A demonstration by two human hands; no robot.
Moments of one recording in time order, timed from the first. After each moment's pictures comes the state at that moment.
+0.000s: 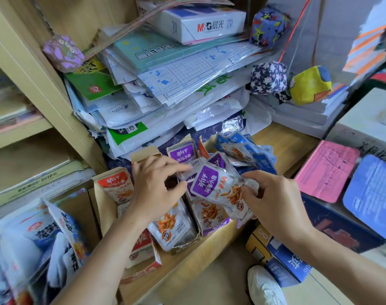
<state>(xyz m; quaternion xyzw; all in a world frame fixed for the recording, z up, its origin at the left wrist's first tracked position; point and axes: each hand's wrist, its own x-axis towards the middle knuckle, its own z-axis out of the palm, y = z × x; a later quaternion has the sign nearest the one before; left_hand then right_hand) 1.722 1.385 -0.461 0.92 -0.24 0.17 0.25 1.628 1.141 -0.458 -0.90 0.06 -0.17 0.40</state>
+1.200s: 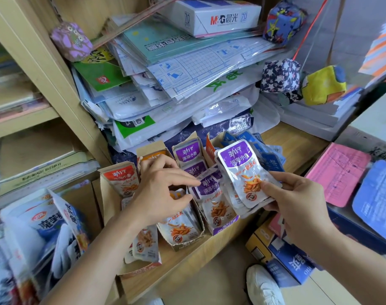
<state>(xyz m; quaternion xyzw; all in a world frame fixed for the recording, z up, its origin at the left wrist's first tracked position) 1.713 1.396 -0.459 0.90 -0.31 0.11 0.30 1.630 1.139 -0.447 -0.66 0.25 -0.10 0.71</state>
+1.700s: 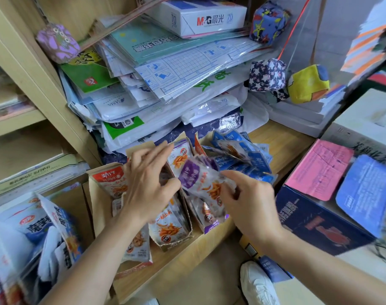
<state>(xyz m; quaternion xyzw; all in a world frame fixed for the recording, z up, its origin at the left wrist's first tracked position) 1.705 1.380 -0.448 0.93 -0.18 0.13 0.29 1.632 1.173 -0.464 -0.90 0.01 -0.21 0.39</state>
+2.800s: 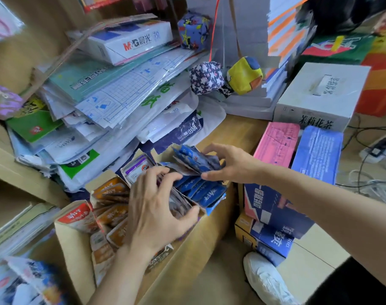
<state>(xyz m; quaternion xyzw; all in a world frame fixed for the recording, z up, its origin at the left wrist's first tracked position) 1.678 1.311 -0.449 0.93 -0.30 0.15 0.14 1.689 1.062 -0.458 -0.88 -0.02 0.06 0.47</state>
